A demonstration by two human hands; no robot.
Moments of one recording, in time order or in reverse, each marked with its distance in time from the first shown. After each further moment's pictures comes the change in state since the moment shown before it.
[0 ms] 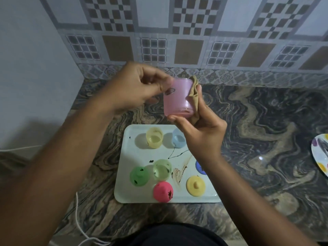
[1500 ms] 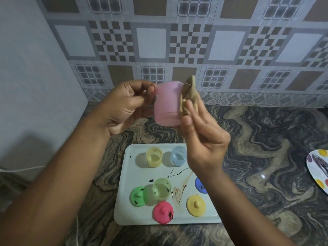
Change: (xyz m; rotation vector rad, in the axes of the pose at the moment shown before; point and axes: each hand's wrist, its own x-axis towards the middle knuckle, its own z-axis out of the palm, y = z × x) left_hand -0.002 0.008 -0.013 -0.544 -0.007 -0.034; right_hand 0.020 -0.059 0.003 0.207 0.012 -0.185
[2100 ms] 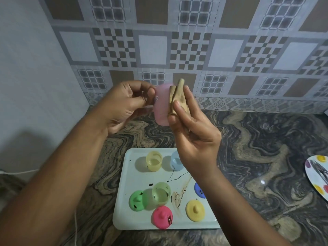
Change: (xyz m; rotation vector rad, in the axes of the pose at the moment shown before) left_hand 0.001 0.011 -0.007 0.161 0.049 0.037; right_hand 0.011 0.002 0.010 -0.060 -0.047 -0.063
